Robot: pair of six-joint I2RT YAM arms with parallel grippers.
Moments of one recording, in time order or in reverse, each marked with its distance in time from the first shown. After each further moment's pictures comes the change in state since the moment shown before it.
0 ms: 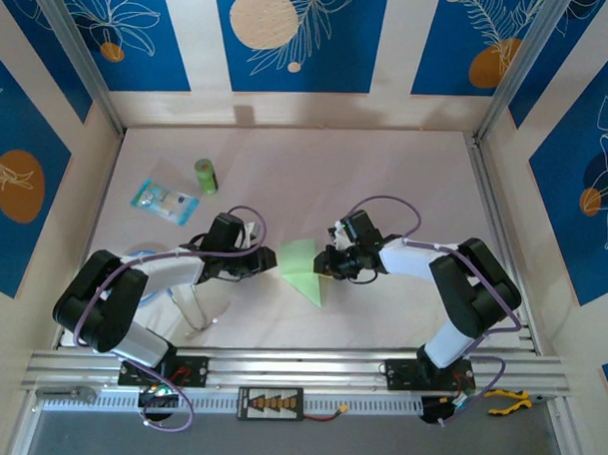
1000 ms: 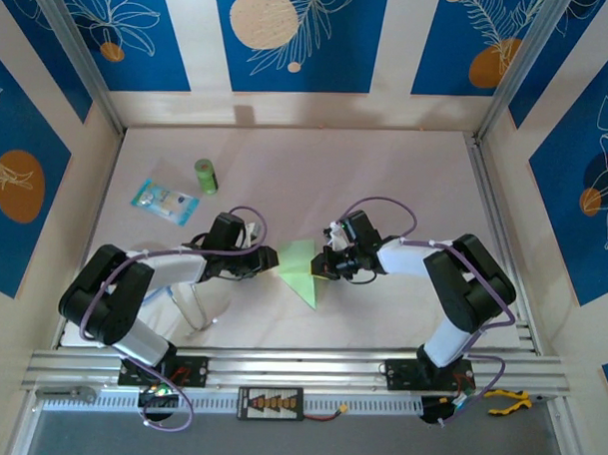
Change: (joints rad) left arm 0.014 0.050 0.008 0.039 0.042 -0.038; right arm -0.004 0.027 -0.016 0.085 -0.116 -0.026
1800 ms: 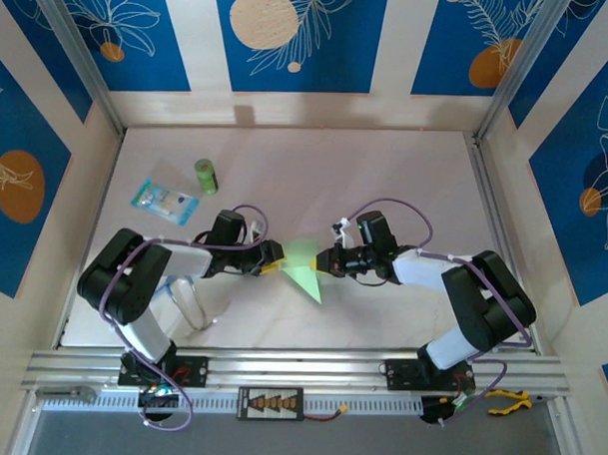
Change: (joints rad) left arm 0.030 0.138 0.013 0.192 0.129 -0.153; right arm -0.061 -0.132 -0.123 0.196 -0.143 0.069
